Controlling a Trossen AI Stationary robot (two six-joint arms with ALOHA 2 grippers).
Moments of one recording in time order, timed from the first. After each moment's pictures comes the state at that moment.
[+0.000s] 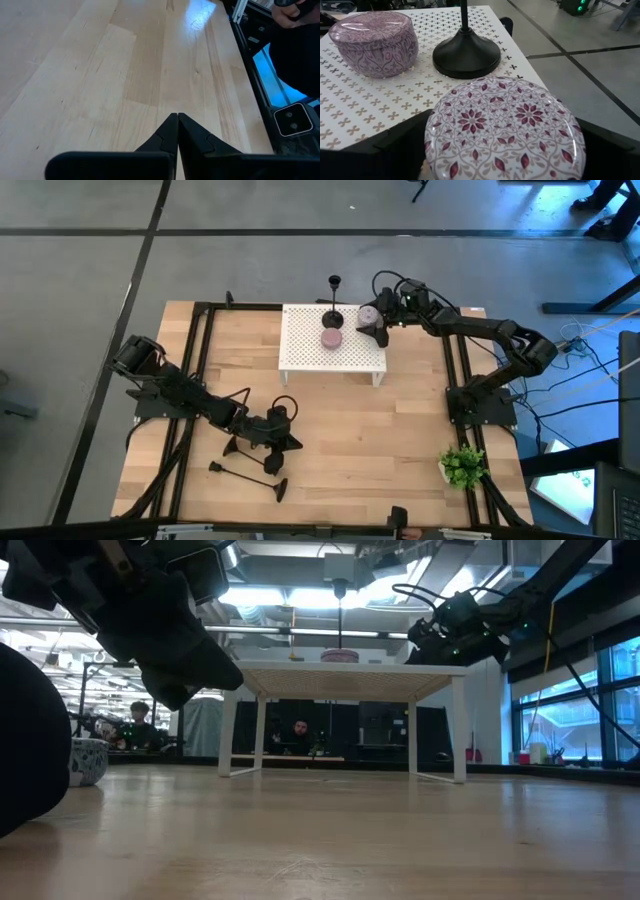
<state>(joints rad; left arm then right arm) -0.44 1.57 0.59 0.45 -0.23 -0.59 -0.77 1.49 0.76 0.27 -0.55 -0.27</state>
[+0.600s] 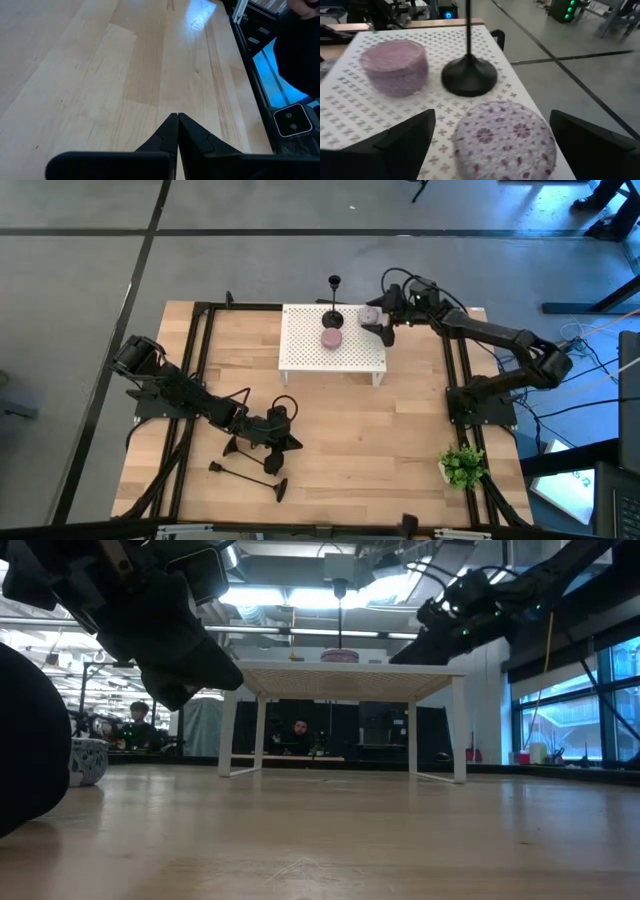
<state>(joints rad) -0.44 1.57 0.59 0.45 -0.23 -0.60 -0.75 1.34 0.76 0.16 -0.50 -0.25</state>
